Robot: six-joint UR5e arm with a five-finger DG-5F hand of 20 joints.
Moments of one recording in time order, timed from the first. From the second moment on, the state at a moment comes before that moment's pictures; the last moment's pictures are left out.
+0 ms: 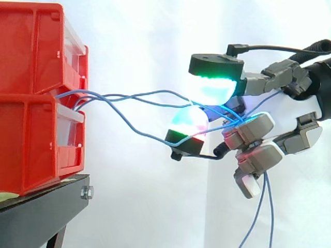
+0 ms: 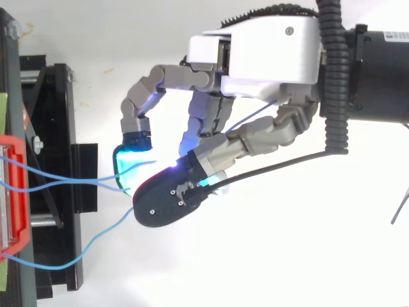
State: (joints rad) arm 0.10 -2.32 -0.88 -3.41 -1.40 -0.10
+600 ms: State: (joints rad) arm 0.10 -2.32 -0.87 -3.42 -1.40 -0.10
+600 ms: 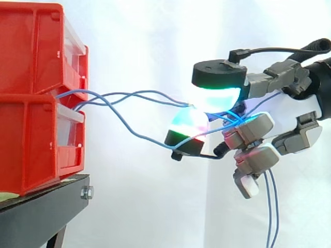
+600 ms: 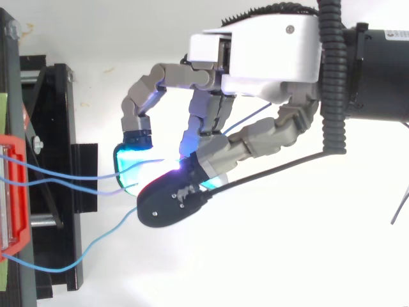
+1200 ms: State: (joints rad) arm 0.10 -2.32 -0.86 -3.42 -1.40 -0.10
